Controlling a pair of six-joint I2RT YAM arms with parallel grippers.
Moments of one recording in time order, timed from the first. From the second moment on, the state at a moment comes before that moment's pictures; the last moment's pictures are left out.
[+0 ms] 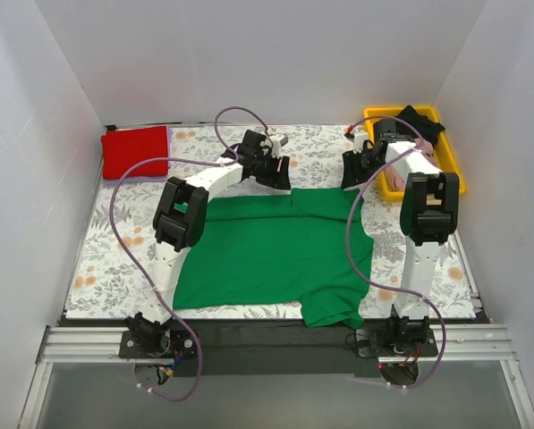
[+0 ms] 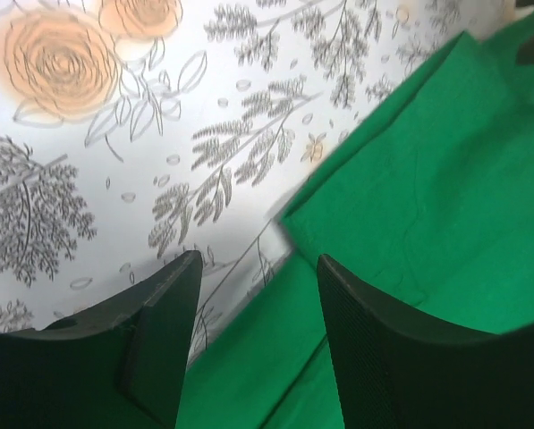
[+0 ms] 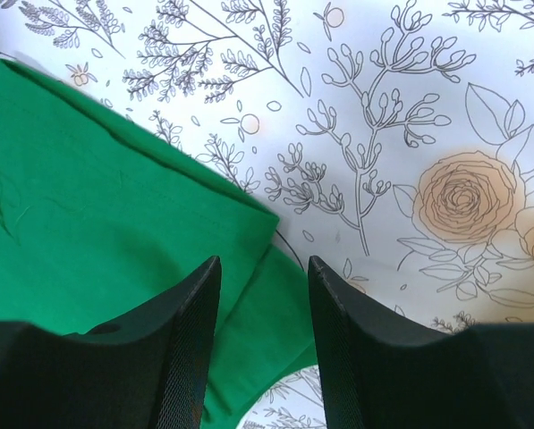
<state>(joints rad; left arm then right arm) -0.48 2.36 1.87 -0.31 0.45 -0.13 0.05 2.18 1.74 -0.72 -0.49 -0.29</state>
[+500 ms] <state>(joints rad) -0.50 2.42 1.92 -0.26 0.46 -0.21 0.05 2.24 1.75 -0.70 -0.55 -0.26</state>
